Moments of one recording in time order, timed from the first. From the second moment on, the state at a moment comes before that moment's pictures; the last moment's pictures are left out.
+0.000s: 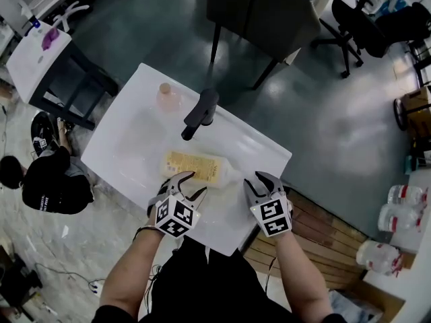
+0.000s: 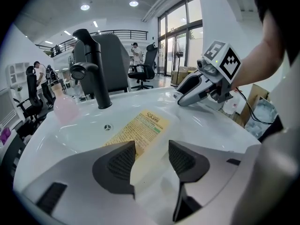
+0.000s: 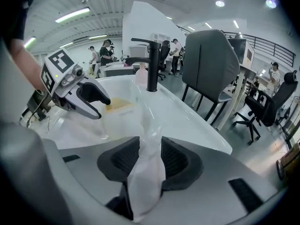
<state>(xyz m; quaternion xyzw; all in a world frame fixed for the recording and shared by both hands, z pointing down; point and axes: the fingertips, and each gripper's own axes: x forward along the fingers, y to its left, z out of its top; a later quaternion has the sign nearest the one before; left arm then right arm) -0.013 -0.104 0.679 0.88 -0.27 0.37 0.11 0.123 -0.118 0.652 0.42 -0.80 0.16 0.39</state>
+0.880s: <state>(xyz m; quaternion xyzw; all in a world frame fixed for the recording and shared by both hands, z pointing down) -0.059 -0.123 0.627 0.86 -0.37 0.33 0.10 0.008 -0.153 0.515 0.38 -0.87 0.05 0.32</state>
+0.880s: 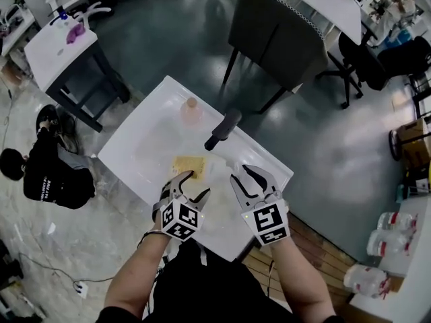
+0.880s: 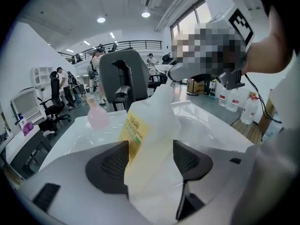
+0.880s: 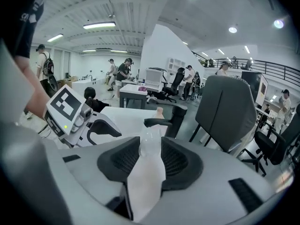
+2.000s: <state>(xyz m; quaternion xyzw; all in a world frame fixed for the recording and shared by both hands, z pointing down) -0.122 -0.158 0.621 0.80 -0.54 0.24 0.14 -0.115 -0.169 0.494 0.27 -0.93 0.06 0.24</state>
